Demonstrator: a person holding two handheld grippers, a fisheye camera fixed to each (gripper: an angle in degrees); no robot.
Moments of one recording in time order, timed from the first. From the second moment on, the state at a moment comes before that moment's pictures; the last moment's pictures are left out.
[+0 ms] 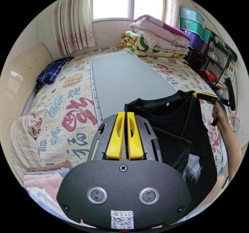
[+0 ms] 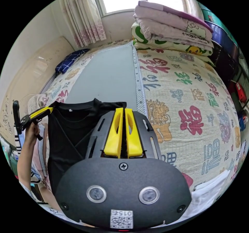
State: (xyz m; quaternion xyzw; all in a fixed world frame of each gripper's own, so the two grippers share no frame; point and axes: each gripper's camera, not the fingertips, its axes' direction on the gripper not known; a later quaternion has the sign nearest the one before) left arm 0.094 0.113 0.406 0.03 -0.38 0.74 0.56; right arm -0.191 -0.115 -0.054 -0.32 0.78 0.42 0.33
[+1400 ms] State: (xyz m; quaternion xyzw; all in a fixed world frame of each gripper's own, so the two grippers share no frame) left arm -0.273 0.427 0.076 -0.19 -0.37 0.84 0.35; right arm -0.639 -0.174 0.225 -0.46 0.58 0.50 0.45
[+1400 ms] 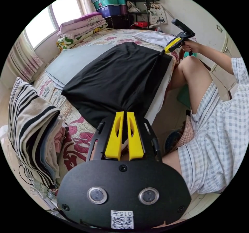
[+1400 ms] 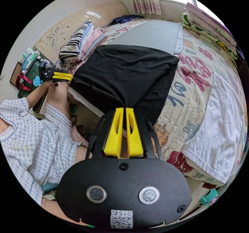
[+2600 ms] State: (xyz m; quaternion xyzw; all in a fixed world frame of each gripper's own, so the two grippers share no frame) left arm -0.095 0.152 0.074 0.06 -0.31 0.64 0.70; right arm -0.547 -0.218 -0.144 -0.05 0.76 0.52 0.39
